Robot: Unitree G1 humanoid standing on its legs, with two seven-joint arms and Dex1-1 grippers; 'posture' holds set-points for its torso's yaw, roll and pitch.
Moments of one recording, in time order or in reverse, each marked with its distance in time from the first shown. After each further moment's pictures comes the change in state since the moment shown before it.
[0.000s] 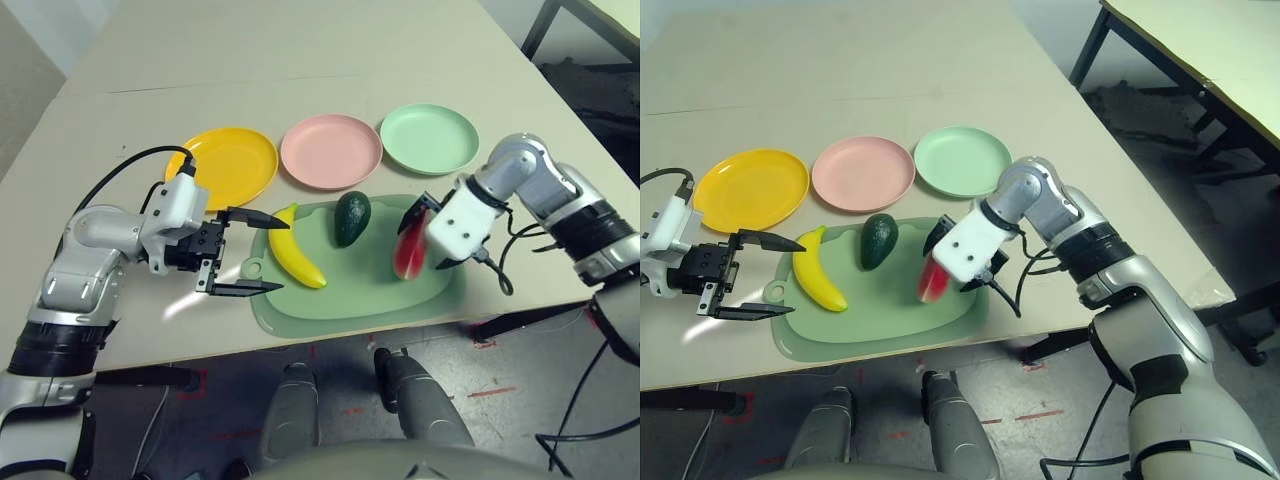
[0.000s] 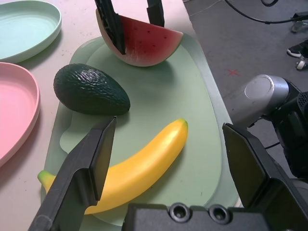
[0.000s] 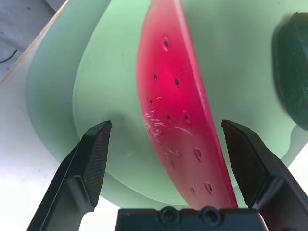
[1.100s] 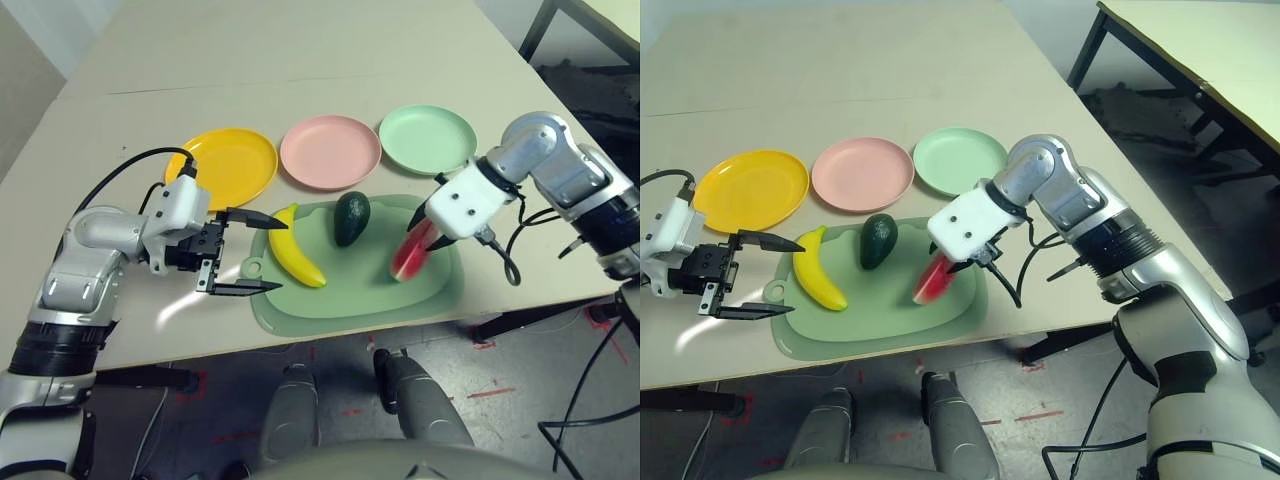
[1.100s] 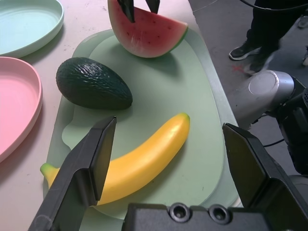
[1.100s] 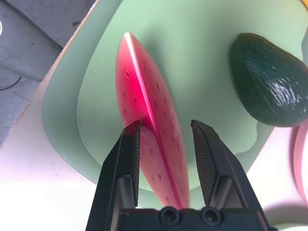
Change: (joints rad) left arm 0.001 -0.004 -0.002 0.017 0.015 -0.016 0.006; right arm -0.074 -0.092 0.045 -0.164 0.156 0.245 0.003
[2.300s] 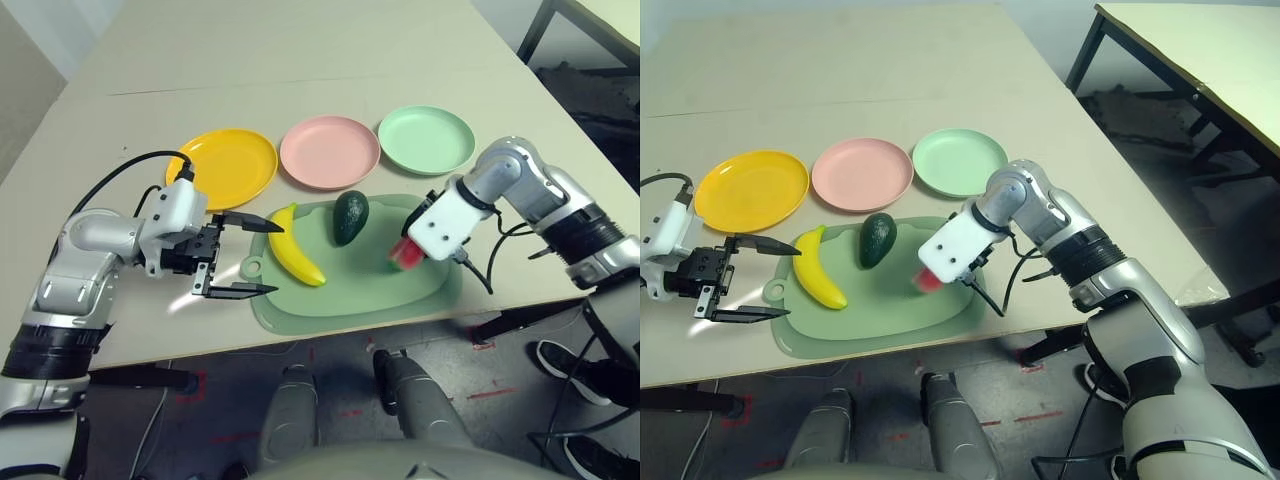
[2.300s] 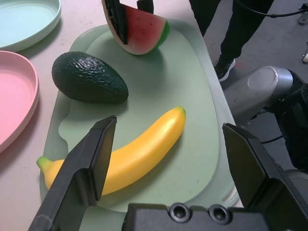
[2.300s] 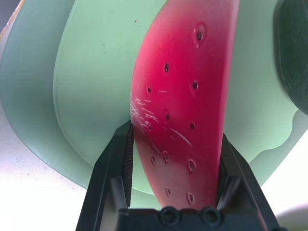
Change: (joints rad) left arm 0.013 0.022 0.001 0.008 -0.002 -0.007 -0.002; right arm 0.087 0.131 -0.074 0.128 -0.314 -0.153 -0.048
